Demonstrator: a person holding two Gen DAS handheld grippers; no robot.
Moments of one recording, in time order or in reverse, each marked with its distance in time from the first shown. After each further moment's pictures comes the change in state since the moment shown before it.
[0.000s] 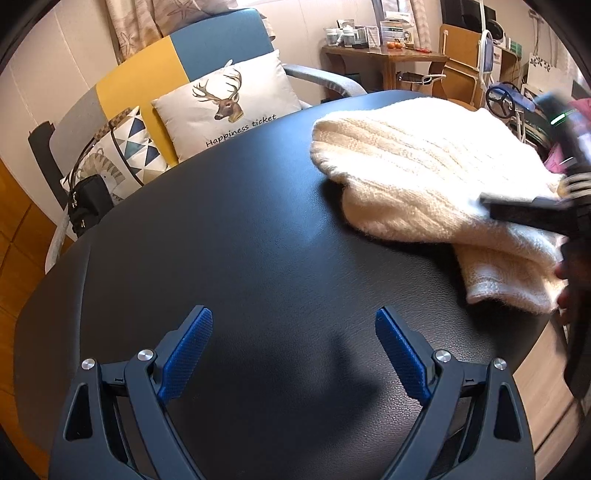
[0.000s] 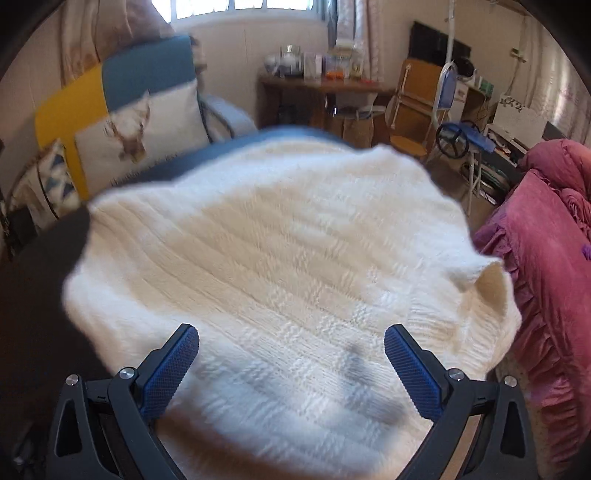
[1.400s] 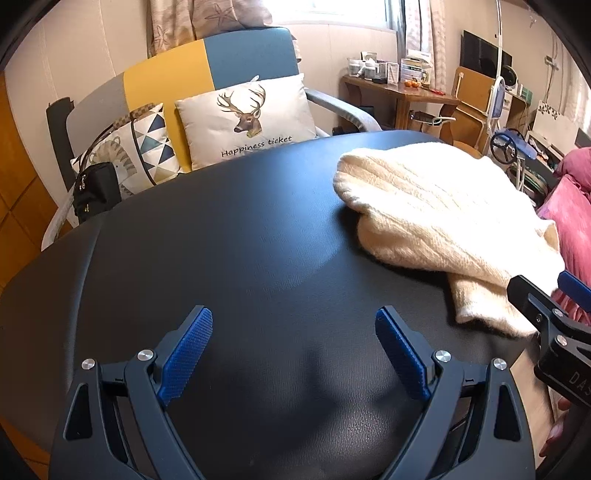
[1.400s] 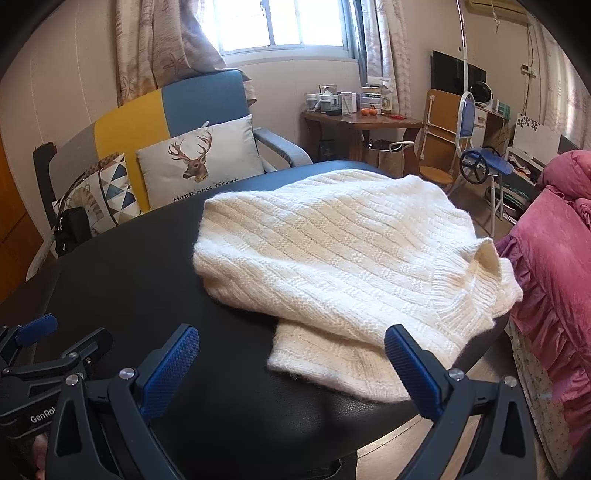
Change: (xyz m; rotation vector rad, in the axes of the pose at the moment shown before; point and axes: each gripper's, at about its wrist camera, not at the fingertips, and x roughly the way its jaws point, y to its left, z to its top) left arm -0.030 0.036 -0.013 -0.148 -0.097 -0.063; right arm -0.128 0.042 -0.076 -0.007 -0.229 0.152
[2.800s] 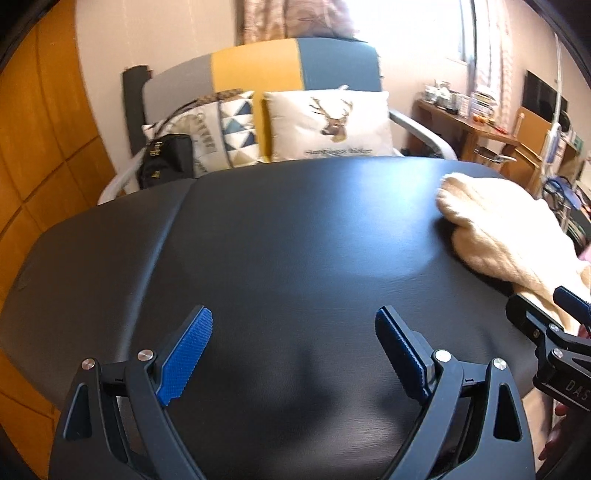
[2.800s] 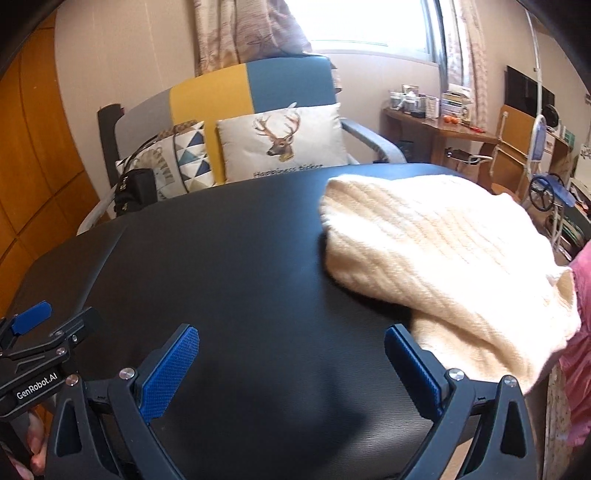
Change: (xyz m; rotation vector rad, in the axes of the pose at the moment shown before) left arm -0.014 0.082 -0.040 -0.175 -0.028 0.153; right arm 0.001 0.100 -0.015 -0.164 0.035 0.200
